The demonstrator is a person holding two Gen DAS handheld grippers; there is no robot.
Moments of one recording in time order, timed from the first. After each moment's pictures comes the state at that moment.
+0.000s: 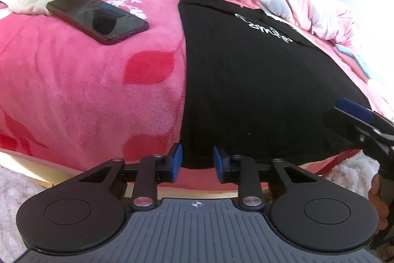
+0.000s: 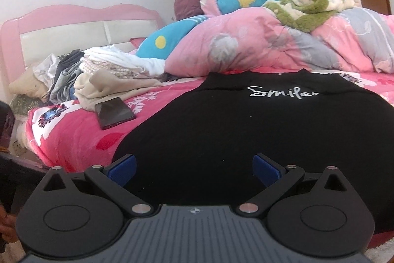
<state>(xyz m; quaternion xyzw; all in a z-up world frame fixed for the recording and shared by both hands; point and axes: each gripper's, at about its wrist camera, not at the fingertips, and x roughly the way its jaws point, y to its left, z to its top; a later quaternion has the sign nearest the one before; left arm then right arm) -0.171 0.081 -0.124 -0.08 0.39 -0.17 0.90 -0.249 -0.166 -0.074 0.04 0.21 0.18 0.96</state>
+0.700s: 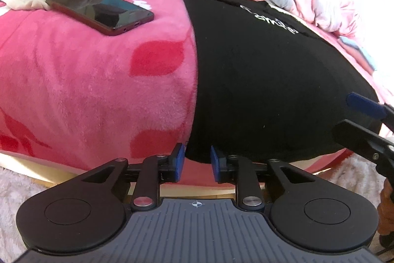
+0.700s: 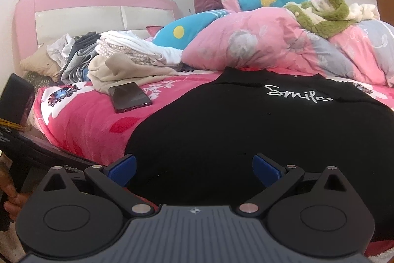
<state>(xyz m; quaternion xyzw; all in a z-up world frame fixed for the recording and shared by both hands) -0.165 0.083 -0.132 -0.06 0.40 -0.17 0.90 -0.257 -0.147 -0.074 -0.01 0.21 0.21 0.95</state>
